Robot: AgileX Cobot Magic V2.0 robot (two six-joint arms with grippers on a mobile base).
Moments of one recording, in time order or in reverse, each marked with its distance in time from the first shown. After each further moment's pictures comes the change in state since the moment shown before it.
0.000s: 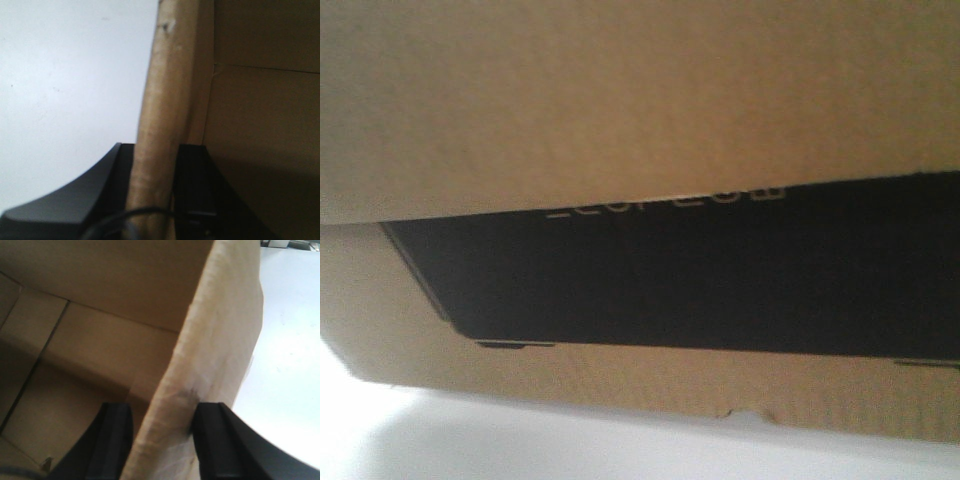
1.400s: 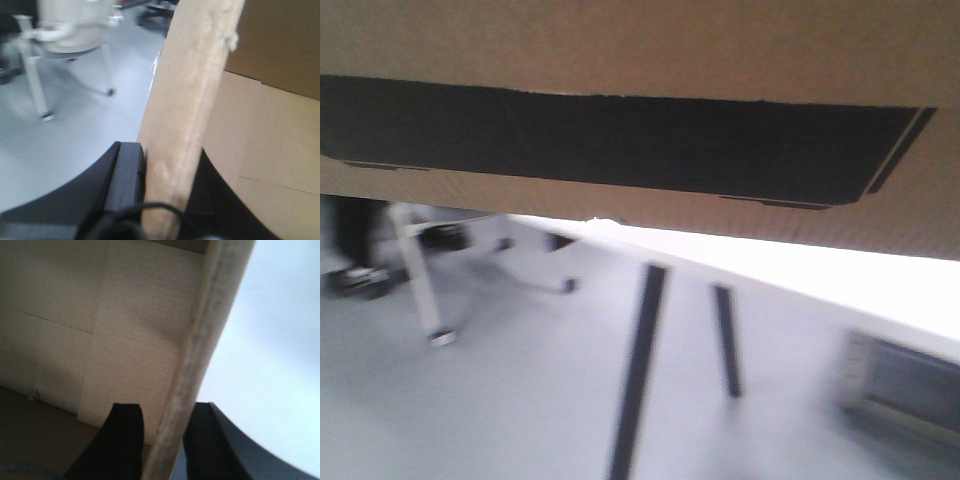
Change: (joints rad) left arm 0.020 -0.609 0.154 -0.001 -0.078 -0.133; right arm 0.008 -0.022 -0.020 0.054 0.000 -0.032
